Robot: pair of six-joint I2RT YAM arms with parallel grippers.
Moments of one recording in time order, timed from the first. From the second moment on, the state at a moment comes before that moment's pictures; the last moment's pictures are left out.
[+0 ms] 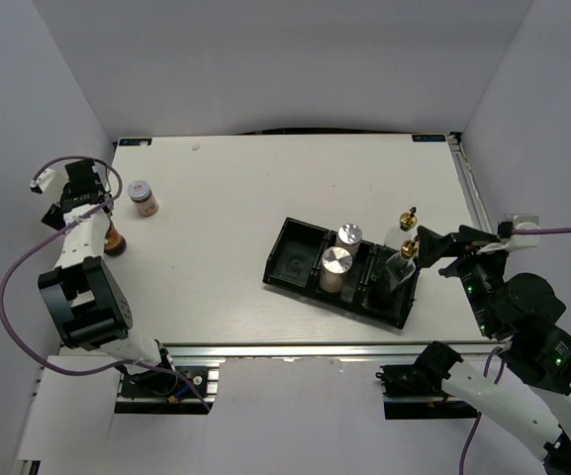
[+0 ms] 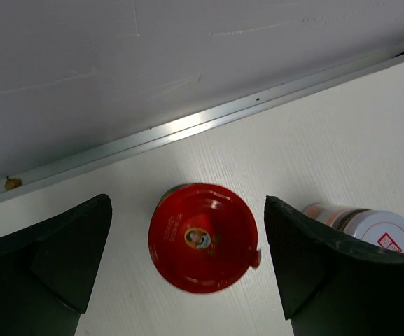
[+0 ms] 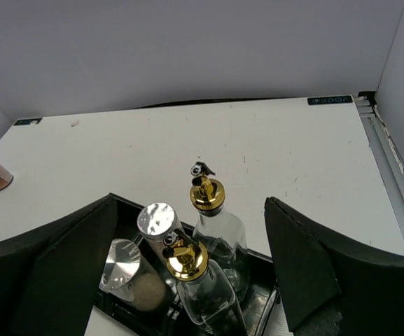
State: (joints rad) left arm 0.35 1.56 1.21 -0.40 -0.63 -0.65; right arm 0.80 0.37 0.94 -0.53 0.62 0.17
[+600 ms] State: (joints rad) left arm 0.40 1.67 1.16 -0.27 -0.37 -0.60; right arm 0.80 0.44 1.11 -0.53 0.61 0.14
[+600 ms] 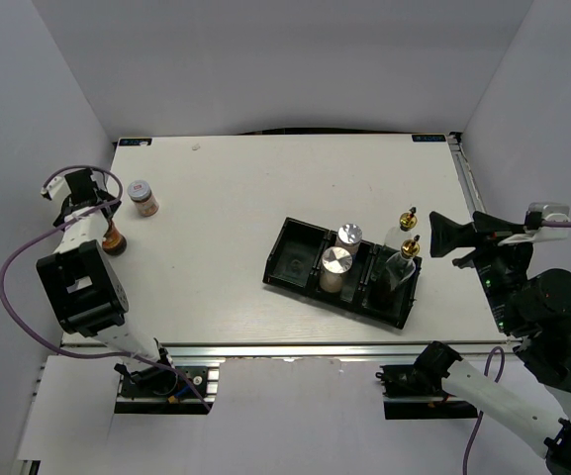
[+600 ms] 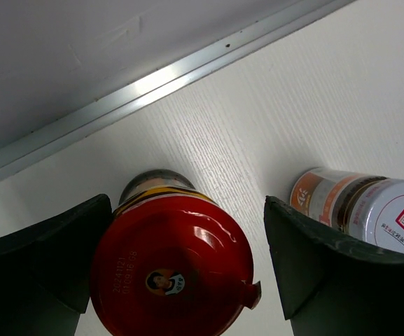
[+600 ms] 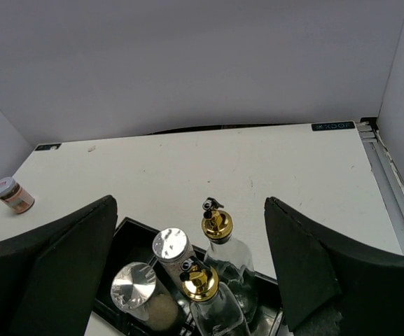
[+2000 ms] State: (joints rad) left arm -0.73 1.65 1.42 -0.31 -0.08 -0.31; right arm 0.82 0.36 1.01 -0.65 0.97 0.26
